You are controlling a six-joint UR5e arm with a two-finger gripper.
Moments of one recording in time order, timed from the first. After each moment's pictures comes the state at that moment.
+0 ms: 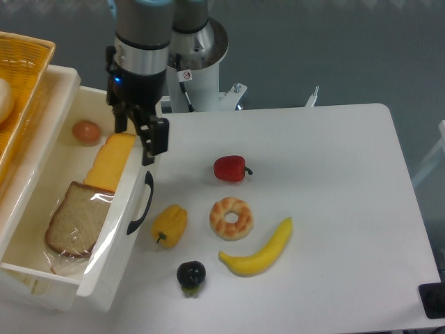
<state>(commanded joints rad) 2.34 -1.58 -1.62 -1.24 1.29 1.16</state>
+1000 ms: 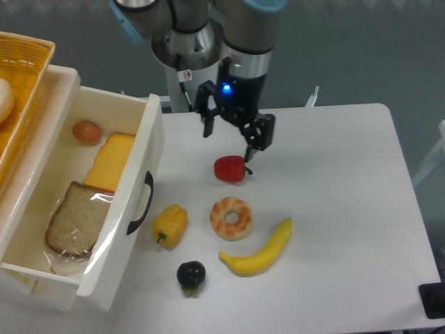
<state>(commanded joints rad) 2.62 -1.62 -1.67 -1.25 1.29 1.16</state>
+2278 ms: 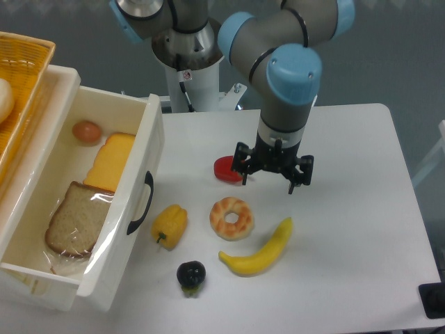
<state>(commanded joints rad) 2.51 -1.89 -1.56 -1.17 1.49 0.60</state>
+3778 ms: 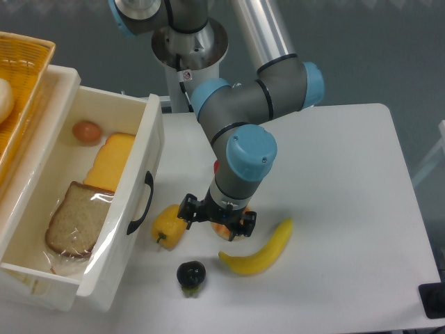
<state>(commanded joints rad) 2.39 -2.02 -1.54 -1.15 1.26 0.60</state>
